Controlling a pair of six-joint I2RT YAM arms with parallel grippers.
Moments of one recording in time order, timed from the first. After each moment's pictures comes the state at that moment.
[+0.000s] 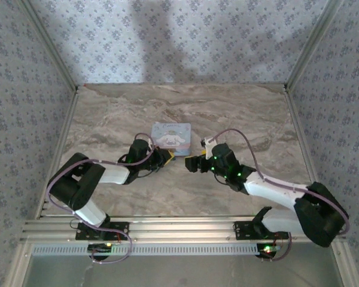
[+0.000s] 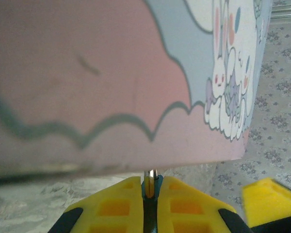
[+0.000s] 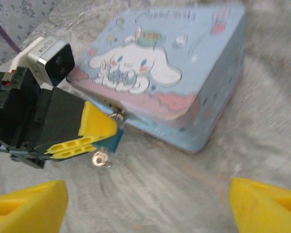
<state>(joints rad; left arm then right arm) -0.58 1.61 0.50 0.58 0.40 -1.27 0.74 1.19 0.50 0.21 -0.02 0.35</state>
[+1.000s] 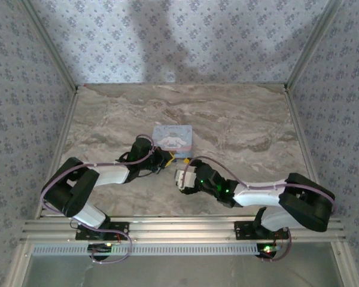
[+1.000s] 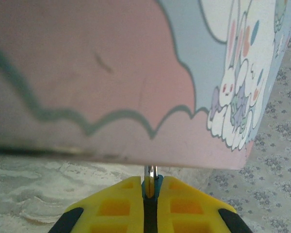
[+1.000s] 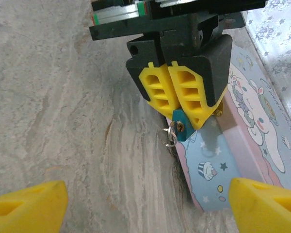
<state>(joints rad) -0.62 1.54 0.55 0.39 0.37 -1.36 1.03 1.38 0.41 0.48 0.19 -0.63</state>
